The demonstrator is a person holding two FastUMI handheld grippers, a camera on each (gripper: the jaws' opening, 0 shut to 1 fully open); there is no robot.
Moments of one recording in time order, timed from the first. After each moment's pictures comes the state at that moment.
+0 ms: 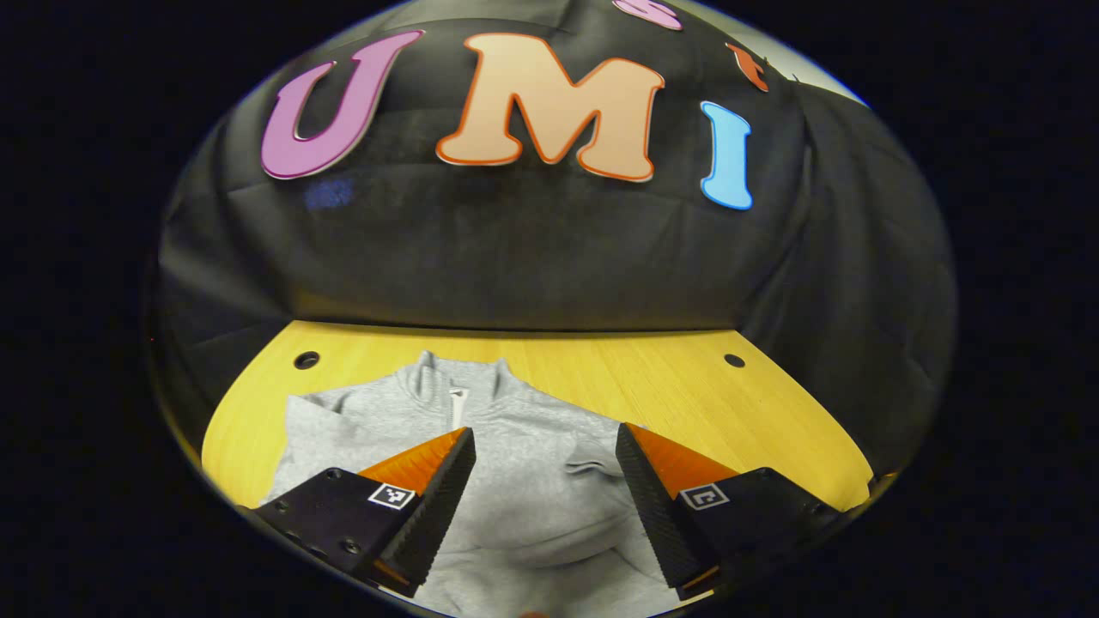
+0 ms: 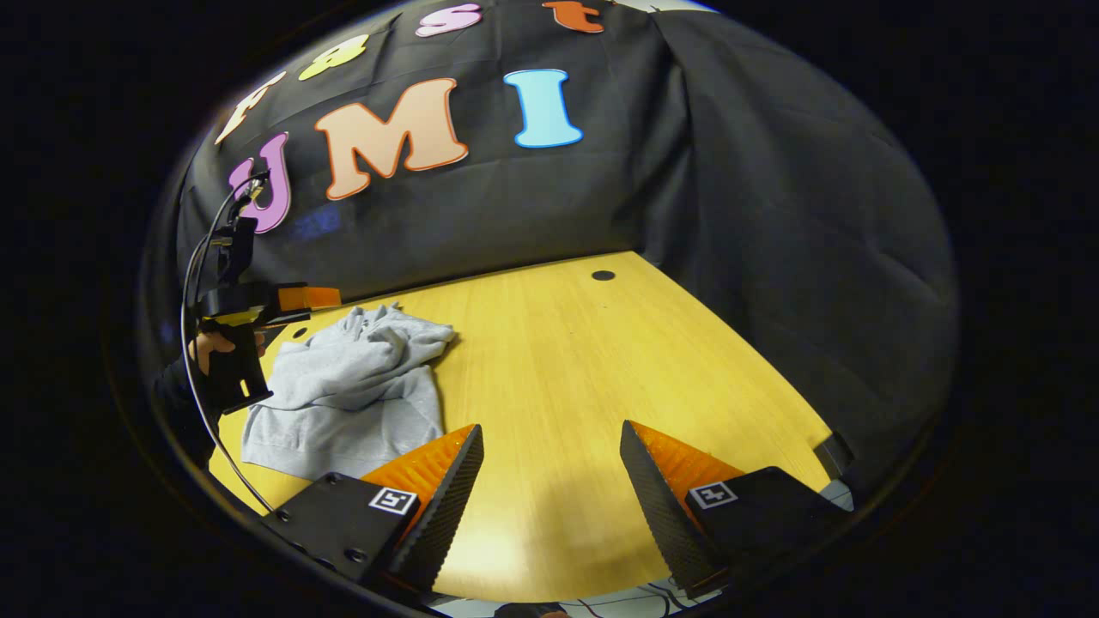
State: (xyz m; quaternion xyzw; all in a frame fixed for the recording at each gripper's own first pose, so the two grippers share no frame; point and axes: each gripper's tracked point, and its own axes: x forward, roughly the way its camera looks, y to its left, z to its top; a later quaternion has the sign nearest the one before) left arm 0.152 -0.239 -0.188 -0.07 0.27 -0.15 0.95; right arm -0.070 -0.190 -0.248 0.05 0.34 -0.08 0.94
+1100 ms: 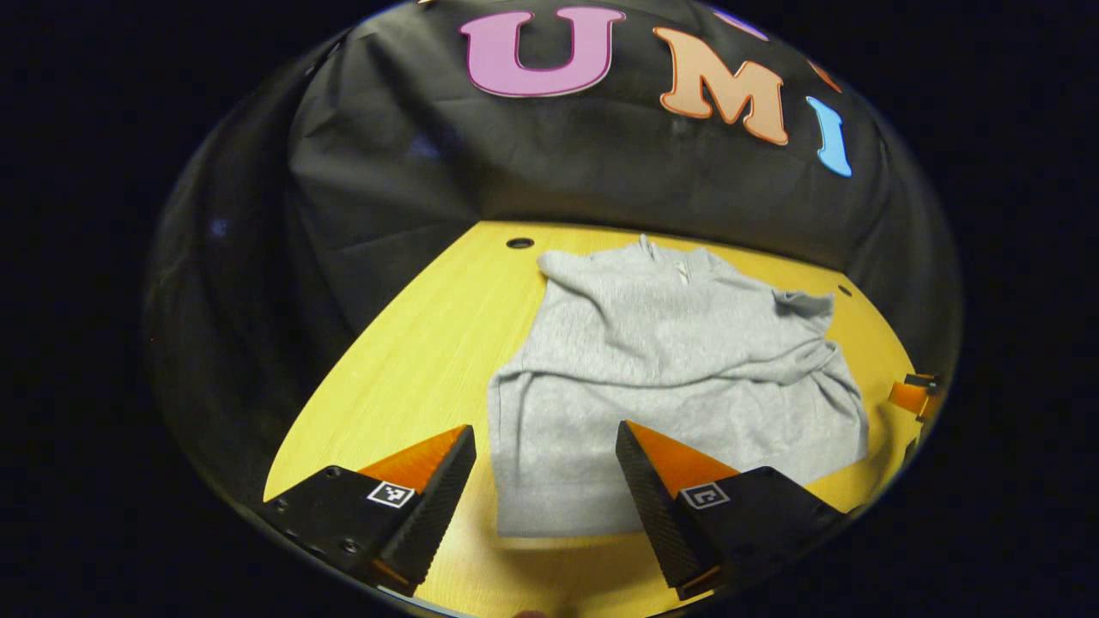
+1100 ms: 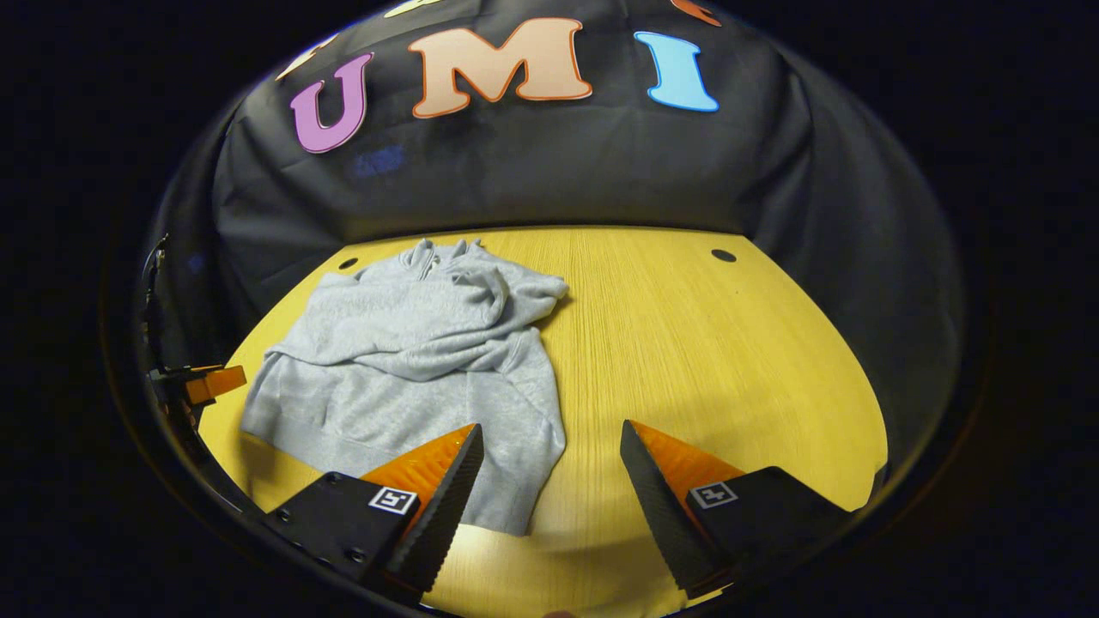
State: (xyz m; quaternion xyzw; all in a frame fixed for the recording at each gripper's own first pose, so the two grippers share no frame) left arm -0.020 0.011 -0.298 -0.03 0.40 -0.01 0.92; right arm -0.031 -0.062 -0.330 -0.01 0.42 0.02 0.91
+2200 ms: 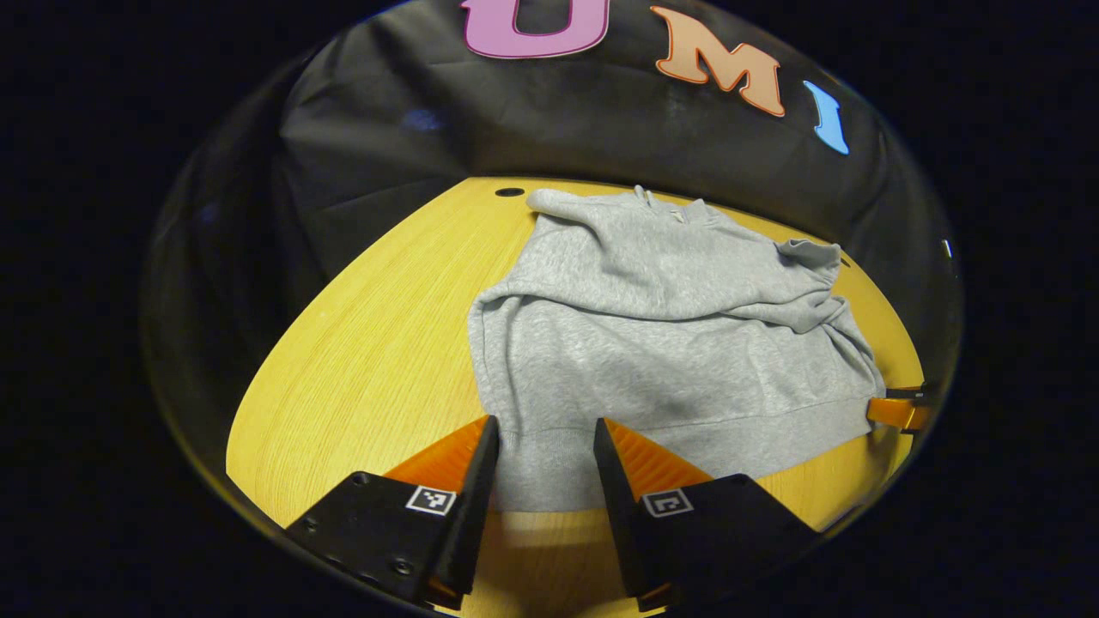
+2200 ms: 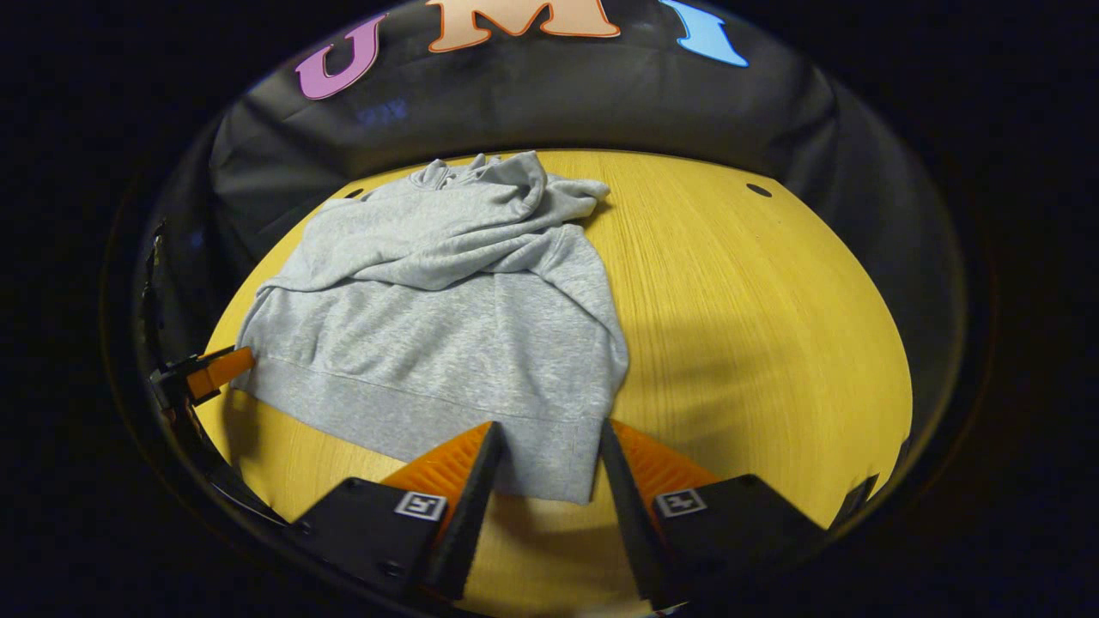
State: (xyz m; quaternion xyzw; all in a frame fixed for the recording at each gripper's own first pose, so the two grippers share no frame) left arm -0.040 -0.002 -0.342 -0.04 0.43 -0.04 0.90; right arm -0.072 -0.025 -0.392 -0.01 0.51 0.03 0.86
